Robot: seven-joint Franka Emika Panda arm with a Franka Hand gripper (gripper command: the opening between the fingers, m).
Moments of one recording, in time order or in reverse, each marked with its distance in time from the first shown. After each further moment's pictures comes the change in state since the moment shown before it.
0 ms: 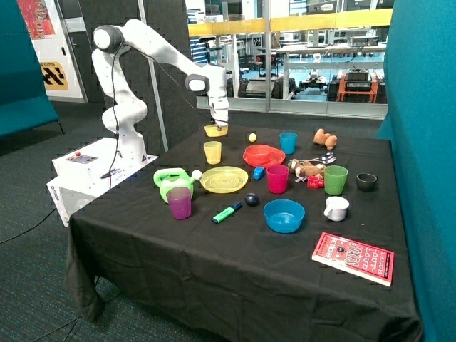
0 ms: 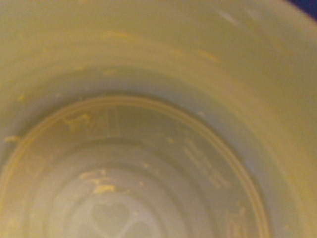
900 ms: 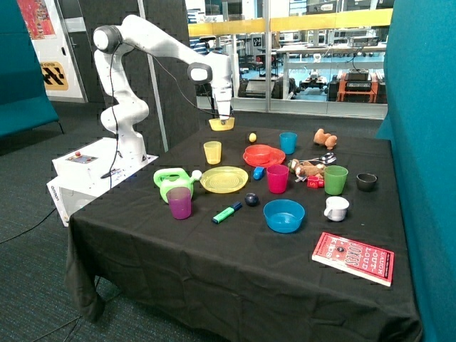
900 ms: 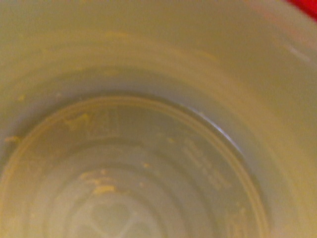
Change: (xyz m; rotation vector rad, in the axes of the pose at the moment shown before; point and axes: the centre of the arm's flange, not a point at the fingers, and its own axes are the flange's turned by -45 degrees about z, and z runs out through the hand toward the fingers) arm 0.003 0.077 -0.048 0.001 0.002 0.151
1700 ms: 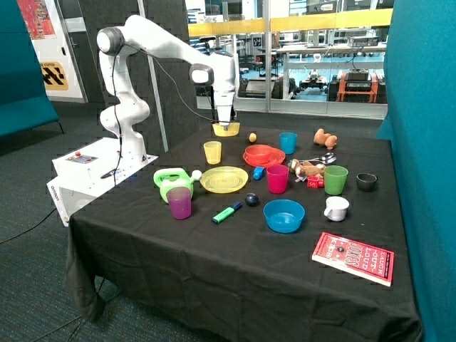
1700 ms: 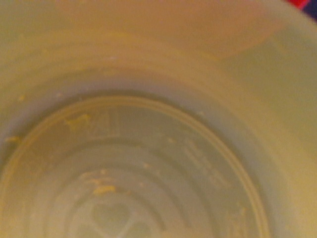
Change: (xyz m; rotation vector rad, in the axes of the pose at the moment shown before) arm 0.003 0.087 -0.003 -0.002 -0.004 0.141
